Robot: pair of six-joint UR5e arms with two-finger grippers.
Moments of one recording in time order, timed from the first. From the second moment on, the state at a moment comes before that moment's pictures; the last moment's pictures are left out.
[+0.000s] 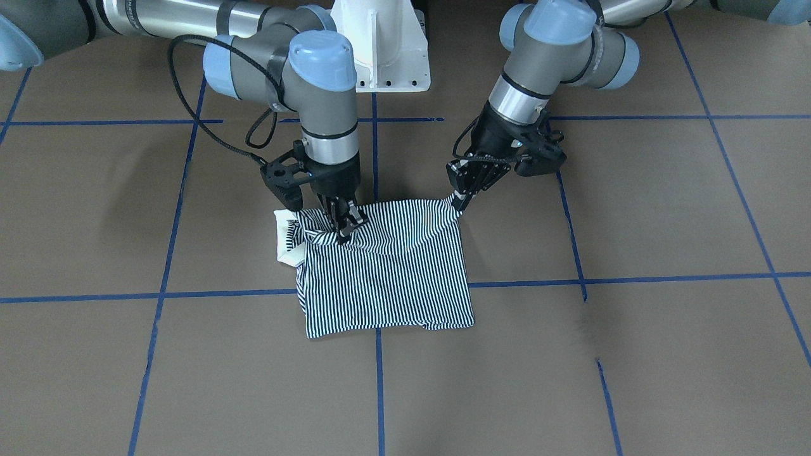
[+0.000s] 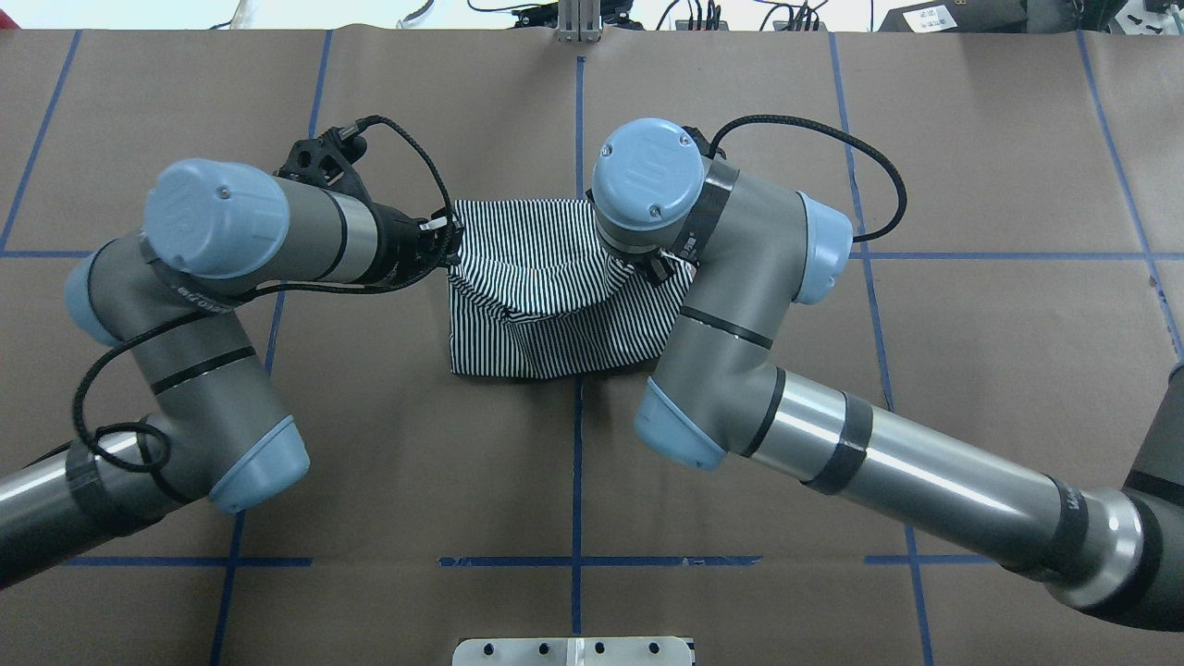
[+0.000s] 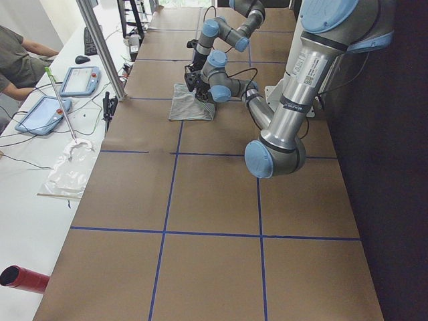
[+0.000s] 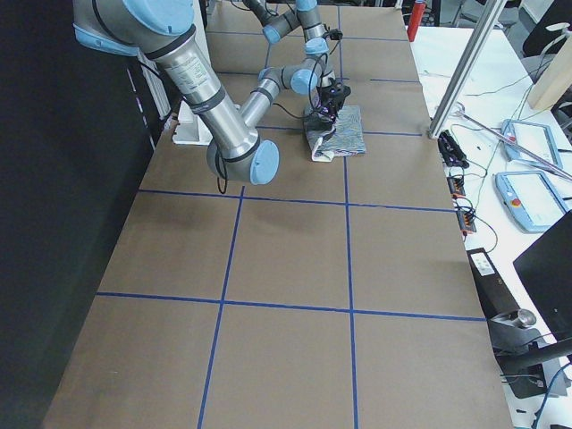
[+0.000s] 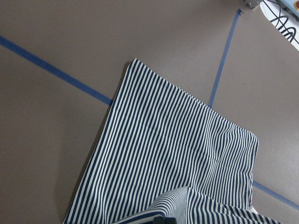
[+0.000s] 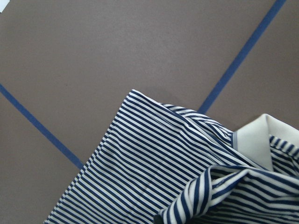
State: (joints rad) left arm -0.64 -2.08 -1.73 -2.05 -1.77 -1.69; right arm 0.60 -0.74 1.48 -1.51 1.67 2.10
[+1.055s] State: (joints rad) left arm -0.80 -2.26 -1.34 -2.24 -1.78 -1.50; right arm 0.78 -0.55 1.01 -1.20 1.82 1.84
